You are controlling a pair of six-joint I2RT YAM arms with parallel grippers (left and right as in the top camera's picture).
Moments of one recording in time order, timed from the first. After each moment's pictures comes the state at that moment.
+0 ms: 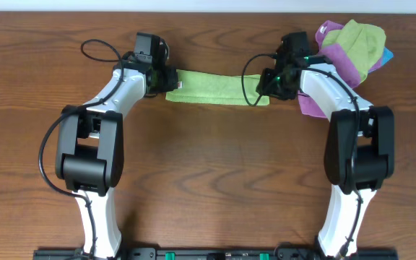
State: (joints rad) left arm -0.18 2.14 1.50 -0.43 0.24 -0.30; right arm 0.14 2.16 1.57 -0.65 -0.27 0.35
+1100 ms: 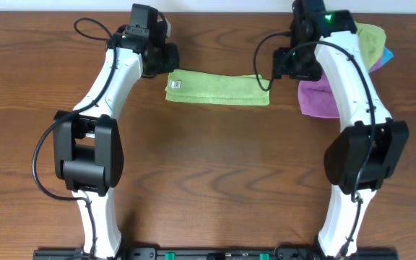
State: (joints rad) left arm -0.18 2.14 1.78 -0.71 0.31 -0.29; right arm 0.14 2.16 2.10 -1.35 0.01 0.21
